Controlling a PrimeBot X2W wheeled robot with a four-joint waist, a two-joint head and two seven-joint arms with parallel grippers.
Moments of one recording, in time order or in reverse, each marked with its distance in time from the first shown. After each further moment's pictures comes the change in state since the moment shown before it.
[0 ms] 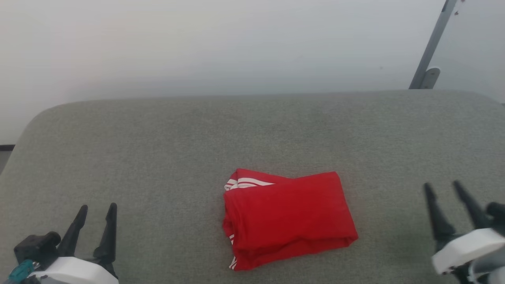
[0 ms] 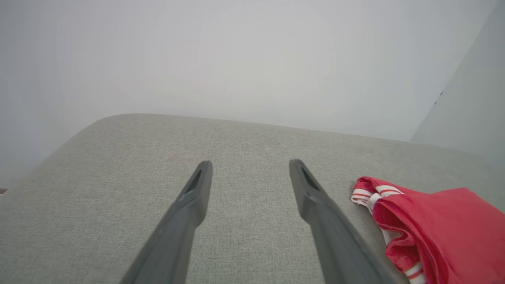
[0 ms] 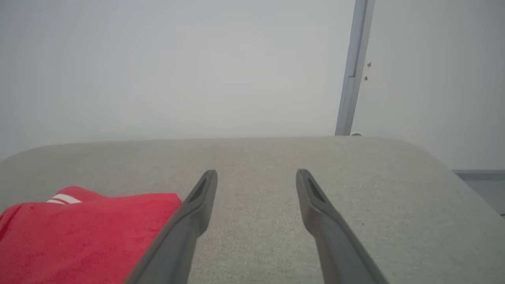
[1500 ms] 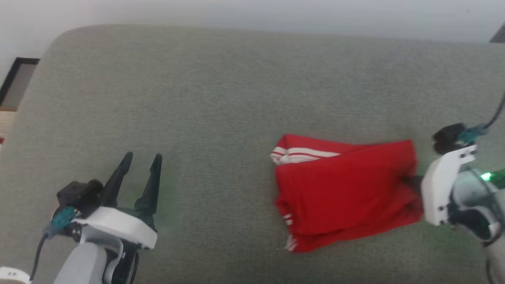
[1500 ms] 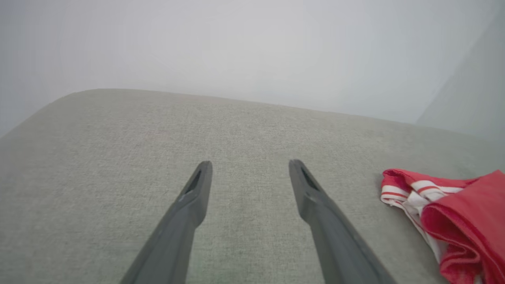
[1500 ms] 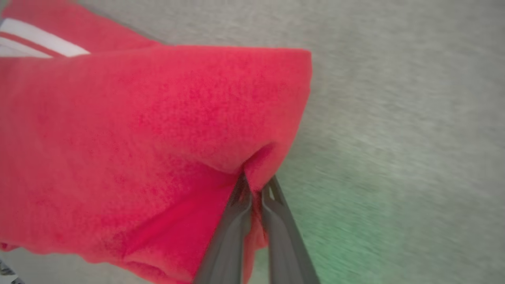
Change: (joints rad) left arm -0.223 -0.044 -0.165 0.019 -0.002 0.000 0.000; right arm -0.328 -0.109 0.217 -0.007 0.176 0.001 0.953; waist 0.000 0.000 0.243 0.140
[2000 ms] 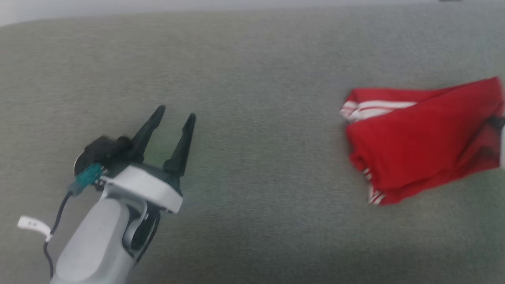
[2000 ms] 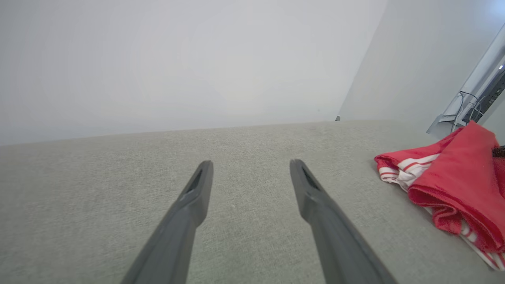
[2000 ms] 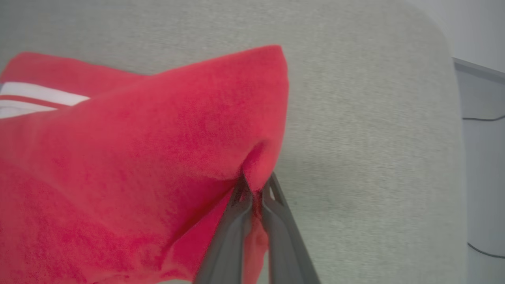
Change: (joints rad) left arm -0.197 0.011 -0.154 -0.015 0.010 0.000 0.000; right arm -0.145 -0.149 -0.152 0.063 -0.091 0.000 -0.051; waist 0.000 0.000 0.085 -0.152
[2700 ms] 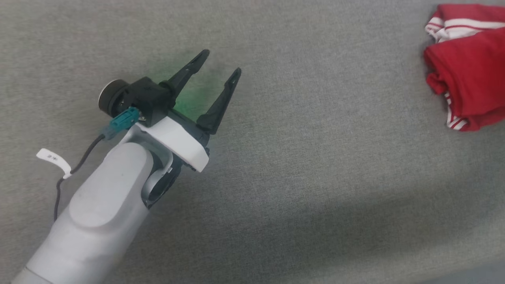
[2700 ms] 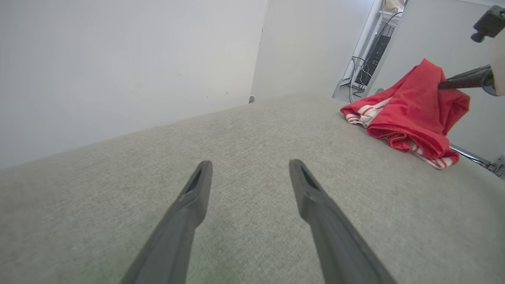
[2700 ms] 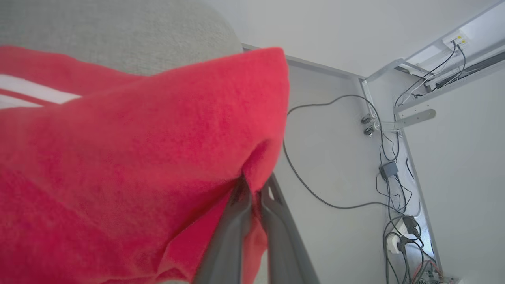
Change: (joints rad) left arm -0.318 0.046 -0.269 0.049 -0.031 0.000 0.000; right arm -0.310 -0.102 0.012 0.359 -0.211 0.000 -0.343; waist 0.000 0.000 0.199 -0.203
